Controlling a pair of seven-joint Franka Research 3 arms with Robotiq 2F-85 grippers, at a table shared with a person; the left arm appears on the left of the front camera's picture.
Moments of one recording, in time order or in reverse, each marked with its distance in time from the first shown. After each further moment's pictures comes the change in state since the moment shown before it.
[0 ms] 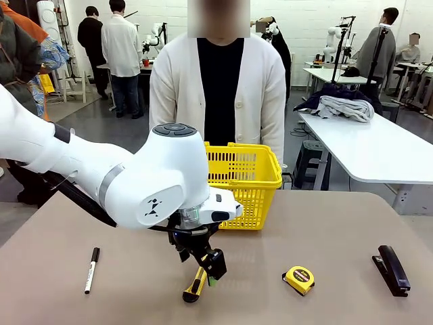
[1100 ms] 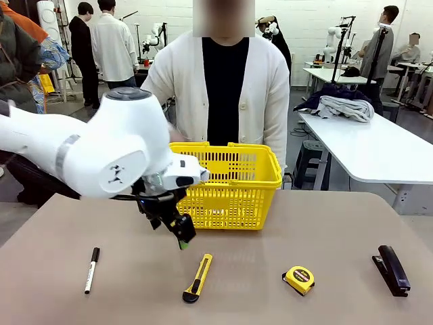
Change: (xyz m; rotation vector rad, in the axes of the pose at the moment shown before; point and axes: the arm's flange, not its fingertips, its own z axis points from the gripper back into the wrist) left arm -0.014 0.063 0.048 0.064 -0.064 0.080; right arm 0.000 0.000 0.000 0.000 0.000 0.000
